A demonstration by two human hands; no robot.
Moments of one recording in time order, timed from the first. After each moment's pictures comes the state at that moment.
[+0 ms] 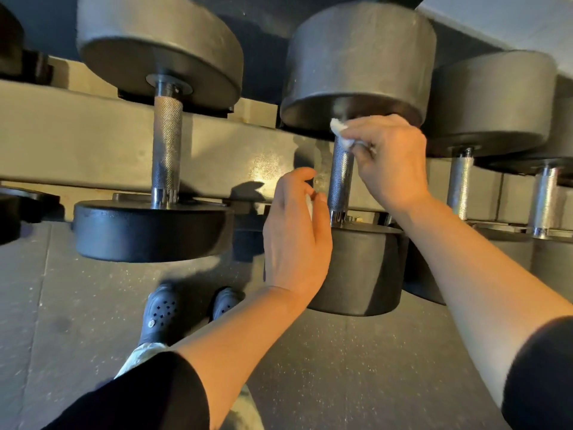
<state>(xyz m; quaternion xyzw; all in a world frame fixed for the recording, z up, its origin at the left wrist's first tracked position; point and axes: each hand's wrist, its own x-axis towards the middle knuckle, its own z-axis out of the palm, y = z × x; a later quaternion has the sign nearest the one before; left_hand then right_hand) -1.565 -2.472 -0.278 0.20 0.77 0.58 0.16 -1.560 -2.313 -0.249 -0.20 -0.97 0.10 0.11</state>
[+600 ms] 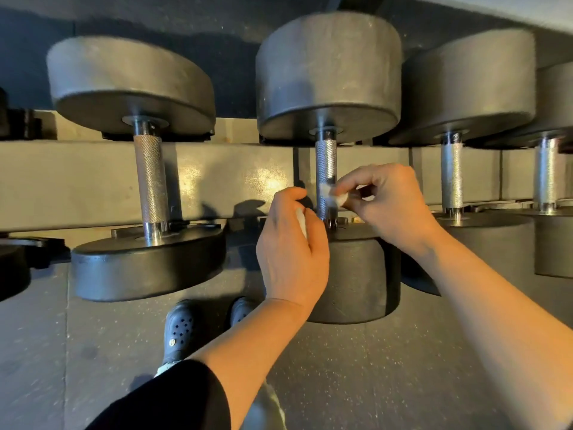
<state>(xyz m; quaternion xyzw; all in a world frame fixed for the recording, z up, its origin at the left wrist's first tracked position) -1.560 -2.463 -0.283 0.21 0.80 0.55 0.14 -1.519 -2.325 -0.238 -0.32 -0.89 0.33 -0.02</state>
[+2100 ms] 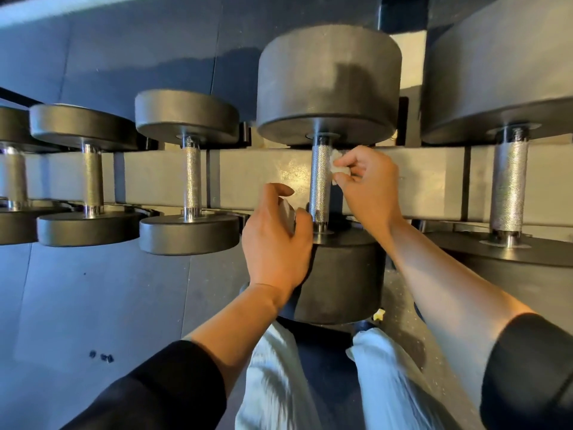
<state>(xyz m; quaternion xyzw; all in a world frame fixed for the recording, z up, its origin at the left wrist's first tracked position) -1.535 -2.416 -0.246 0.15 0.92 0.36 0.06 -1.524 -2.276 -0.304 -0.31 -0.75 0.56 0.14</state>
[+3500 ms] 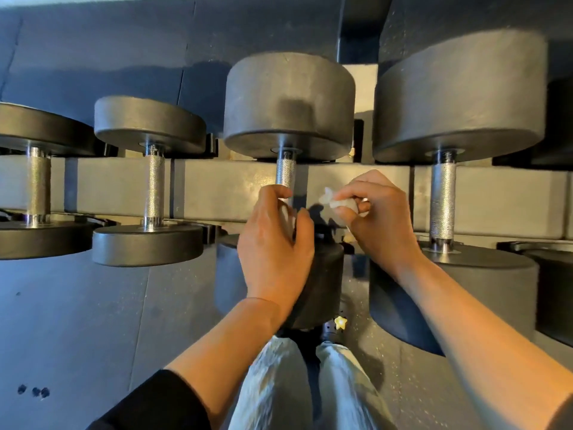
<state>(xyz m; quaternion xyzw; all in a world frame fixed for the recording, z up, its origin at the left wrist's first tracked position) -1.512 -2.385 -0.232 0.18 0.89 0.41 0.05 -1.463 -2.240 -0.276 -0.22 -0.86 0.44 0.14</state>
